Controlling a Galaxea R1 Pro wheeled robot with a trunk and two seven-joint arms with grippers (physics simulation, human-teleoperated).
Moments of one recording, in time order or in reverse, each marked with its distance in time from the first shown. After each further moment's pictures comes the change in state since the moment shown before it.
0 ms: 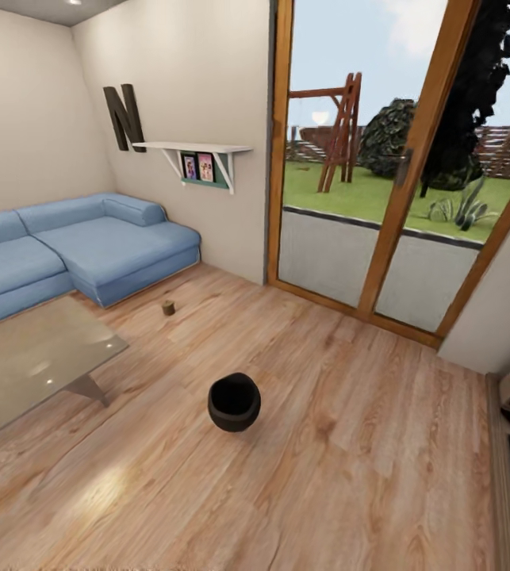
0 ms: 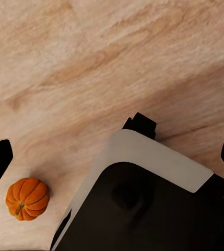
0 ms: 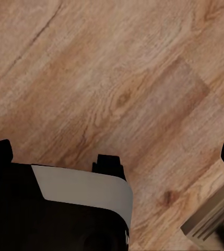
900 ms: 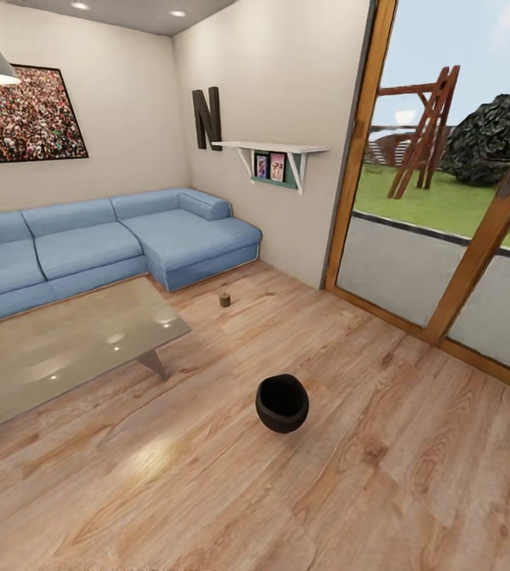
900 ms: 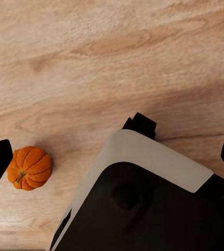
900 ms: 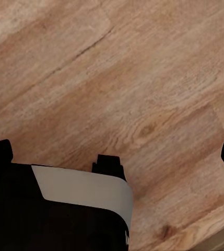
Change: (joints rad) left arm 0.000 0.000 0.000 0.000 0.000 0.000 0.000; right arm 0.000 0.000 0.000 -0.001 0.000 0.000 0.000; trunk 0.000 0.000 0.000
